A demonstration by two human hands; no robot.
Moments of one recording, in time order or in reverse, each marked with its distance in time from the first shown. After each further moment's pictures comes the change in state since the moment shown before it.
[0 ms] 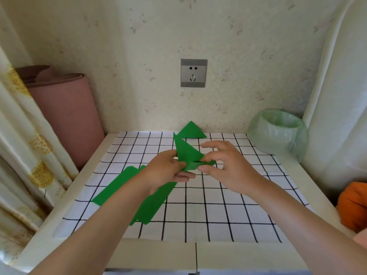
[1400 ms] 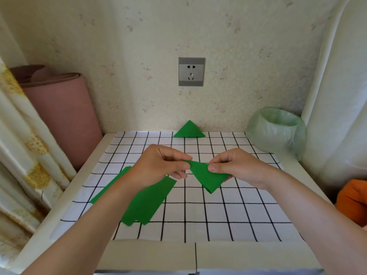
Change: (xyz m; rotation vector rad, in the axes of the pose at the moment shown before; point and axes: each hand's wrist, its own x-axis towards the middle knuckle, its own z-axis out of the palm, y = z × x) left_hand -0.012 0.007 -0.012 0.105 0.029 0.256; right_hand 0.001 -0.001 -0.029 0.559 -0.331 0.518
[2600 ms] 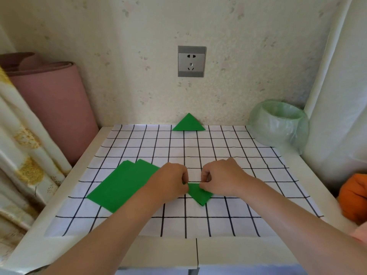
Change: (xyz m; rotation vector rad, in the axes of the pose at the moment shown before) left_hand 0.016 -0.063 0.030 0.913 -0.044 -0.083; right_hand 0.029 0.036 0.044 -0.976 0.099 -0.042
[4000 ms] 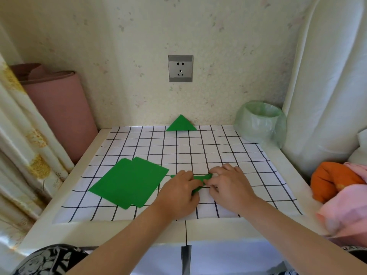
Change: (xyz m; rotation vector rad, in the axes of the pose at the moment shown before) left_hand -0.038 0.025 0.058 0.144 0.233 0.400; right_hand -0.070 0.031 0.039 -0.166 0.365 -0.045
